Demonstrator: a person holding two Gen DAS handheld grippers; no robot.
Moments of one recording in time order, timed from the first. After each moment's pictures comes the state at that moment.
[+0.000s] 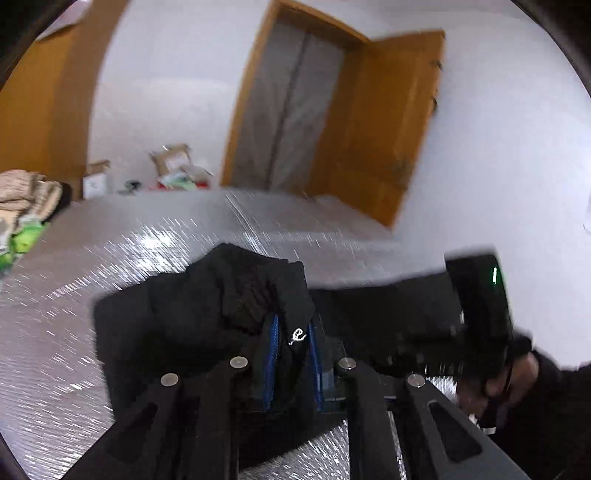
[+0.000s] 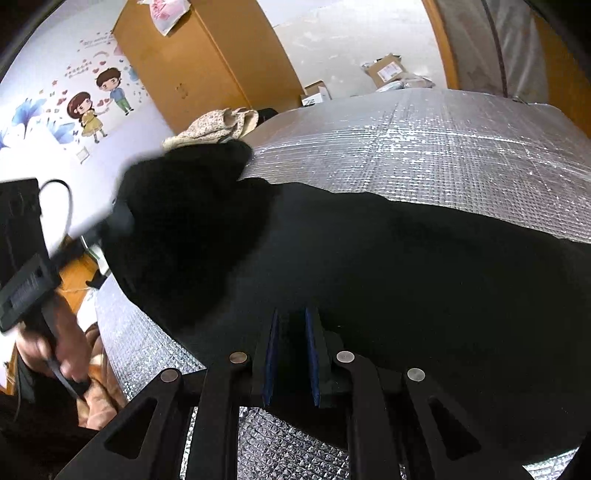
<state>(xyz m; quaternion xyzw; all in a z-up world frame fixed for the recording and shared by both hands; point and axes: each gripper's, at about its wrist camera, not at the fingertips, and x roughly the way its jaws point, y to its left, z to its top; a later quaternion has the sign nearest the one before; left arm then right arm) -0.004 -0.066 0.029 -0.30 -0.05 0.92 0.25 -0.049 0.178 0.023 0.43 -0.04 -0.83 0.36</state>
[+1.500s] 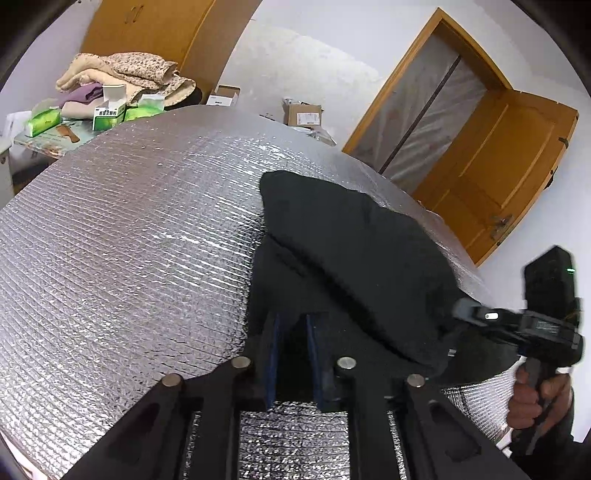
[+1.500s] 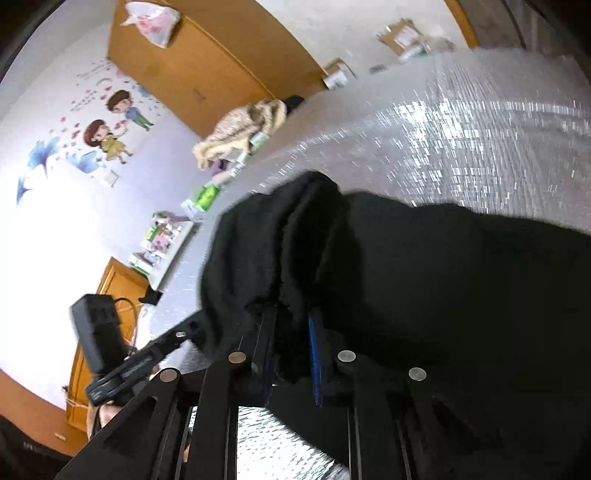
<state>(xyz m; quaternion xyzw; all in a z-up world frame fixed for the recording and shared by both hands) 0.034 -0.154 -0.018 -0.36 -0.23 0.90 0.04 -0.072 0.144 0.037 0.46 -0.13 -0.77 0.43</state>
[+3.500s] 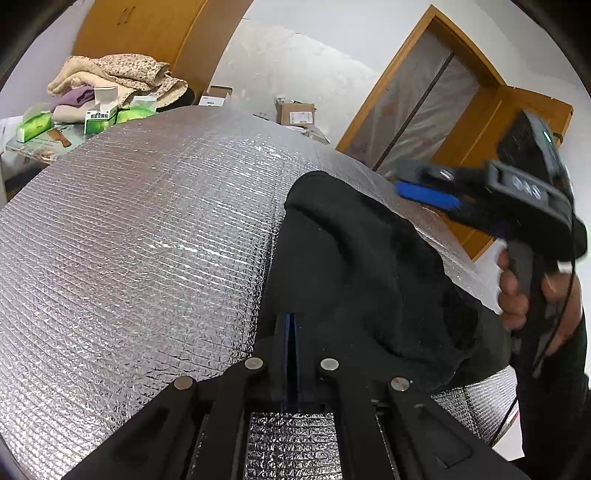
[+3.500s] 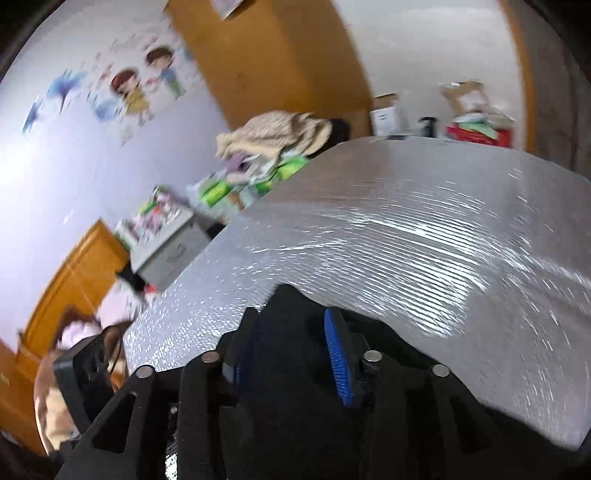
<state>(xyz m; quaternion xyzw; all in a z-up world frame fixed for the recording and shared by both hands) 0.021 -0.168 -0.026 -0.36 -0.22 0.90 0.06 -0.128 0.016 0.081 0.40 0.03 -0.79 0.46</state>
